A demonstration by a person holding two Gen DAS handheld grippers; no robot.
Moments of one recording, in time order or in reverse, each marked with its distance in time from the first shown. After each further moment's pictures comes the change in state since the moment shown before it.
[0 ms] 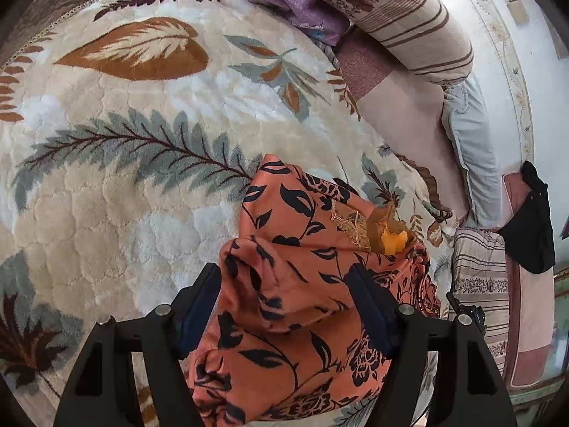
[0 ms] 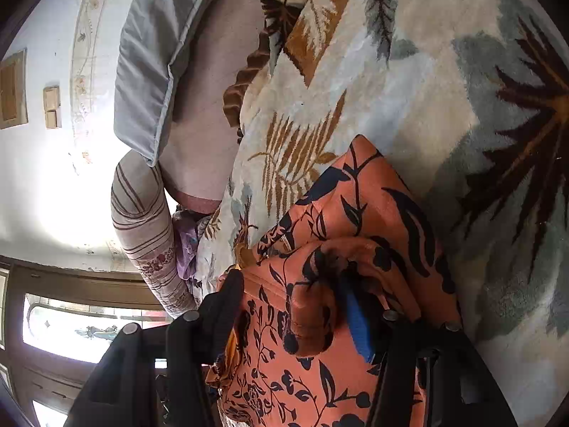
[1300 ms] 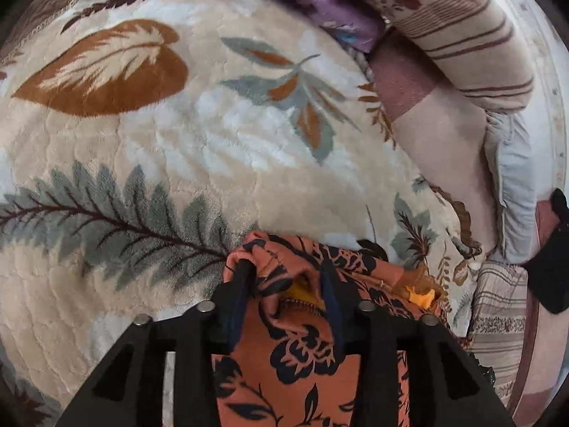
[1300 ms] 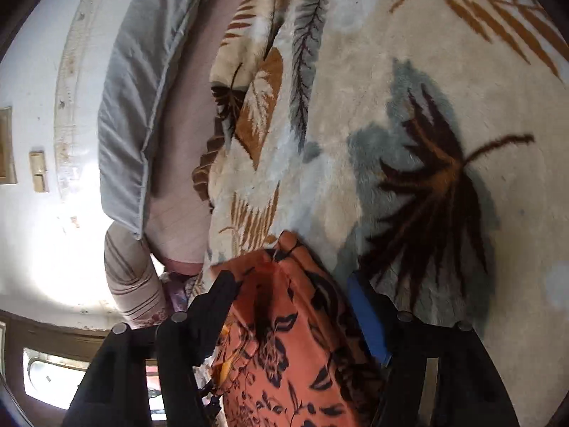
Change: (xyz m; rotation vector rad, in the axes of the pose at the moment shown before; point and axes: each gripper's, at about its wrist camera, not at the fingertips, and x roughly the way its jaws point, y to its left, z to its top) left arm 0.058 -0.010 0.060 -0.045 -0.016 0.105; right arm -0.068 -0.033 0.016 0.116 -0.201 -0.057
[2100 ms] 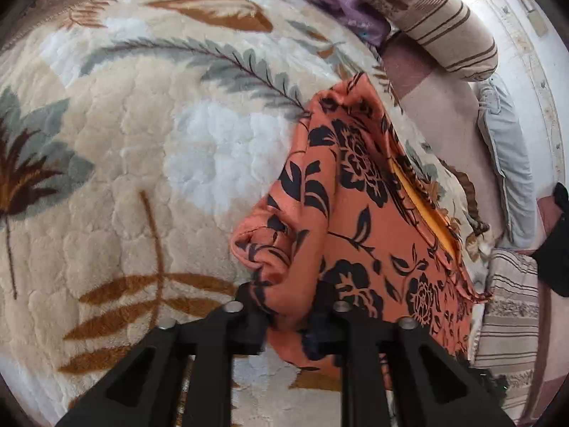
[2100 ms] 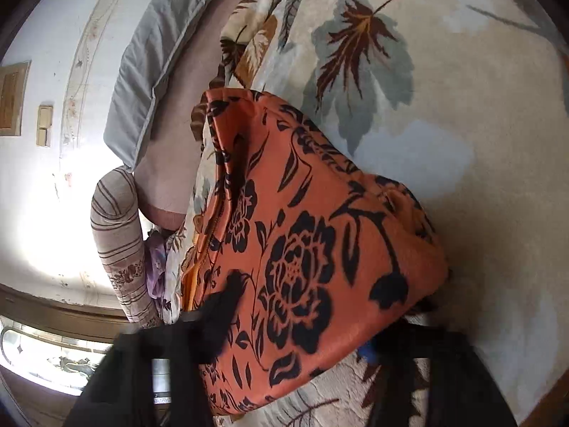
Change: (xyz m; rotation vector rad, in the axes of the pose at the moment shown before) left arm -0.034 0.030 -0.141 -0.100 -0.083 0.018; right arm -0.002 -0.014 -0.136 -0.045 -0.018 -0.090
